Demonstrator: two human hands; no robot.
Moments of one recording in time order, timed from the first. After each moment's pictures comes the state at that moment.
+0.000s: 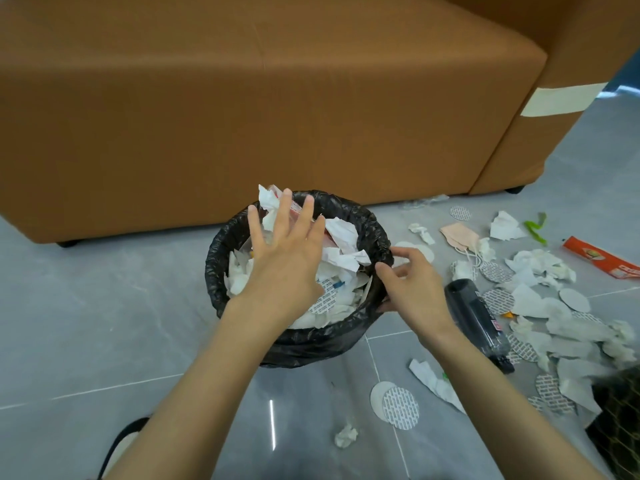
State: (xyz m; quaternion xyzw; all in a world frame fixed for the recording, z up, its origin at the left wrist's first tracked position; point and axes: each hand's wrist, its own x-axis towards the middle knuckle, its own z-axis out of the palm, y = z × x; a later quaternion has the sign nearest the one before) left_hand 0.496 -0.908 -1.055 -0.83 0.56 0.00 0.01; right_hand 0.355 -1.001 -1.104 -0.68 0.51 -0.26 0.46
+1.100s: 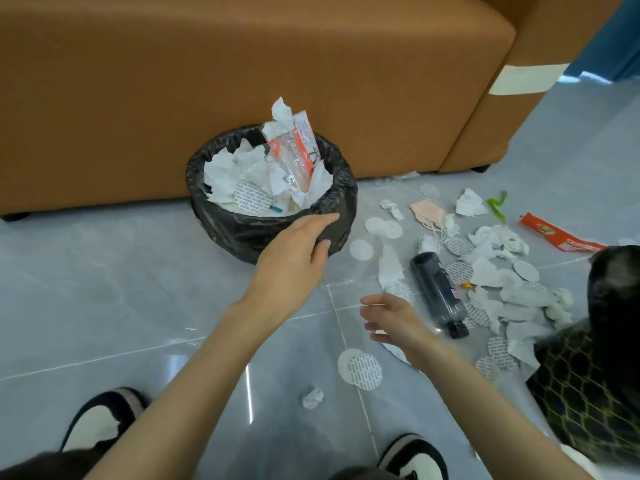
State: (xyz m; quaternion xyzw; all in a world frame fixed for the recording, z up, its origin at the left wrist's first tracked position) left_hand 0.464 -0.916 -1.090 -0.74 0.56 0.12 -0.36; right_hand 0.297 -0.993 -1.161 -0.54 0.55 -0.08 0.63
